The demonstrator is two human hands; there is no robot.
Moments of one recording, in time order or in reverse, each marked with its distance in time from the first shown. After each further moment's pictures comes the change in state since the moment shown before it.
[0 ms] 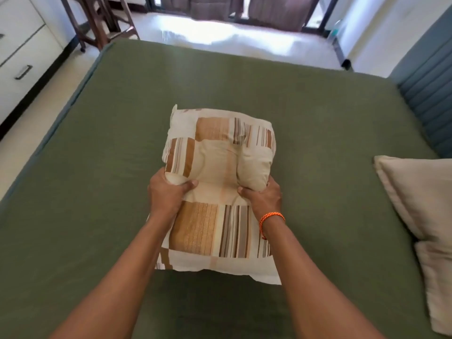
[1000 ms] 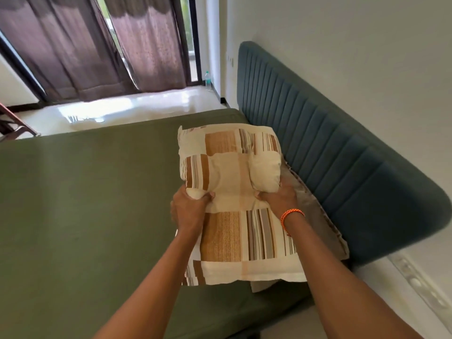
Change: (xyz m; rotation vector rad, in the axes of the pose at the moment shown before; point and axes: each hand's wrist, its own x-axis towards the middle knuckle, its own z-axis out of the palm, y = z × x) left_hand -0.424 0.240 0.512 0.029 -0.205 0.312; right_hand -0.003 0.057 -0.716 0.136 0.221 -0.105
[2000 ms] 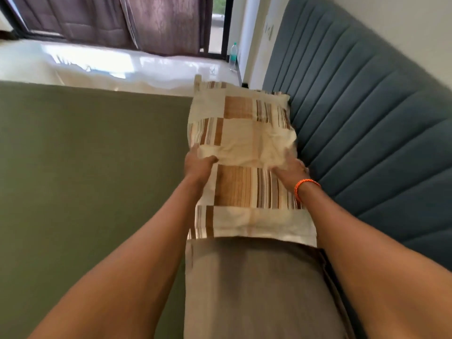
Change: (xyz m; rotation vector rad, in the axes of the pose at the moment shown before) left_hand 0.518 -0.129 0.407 -0.180 -0.124 -0.298; right_hand 0.697 0.182 0.086 -0.716 -0.253 0.067
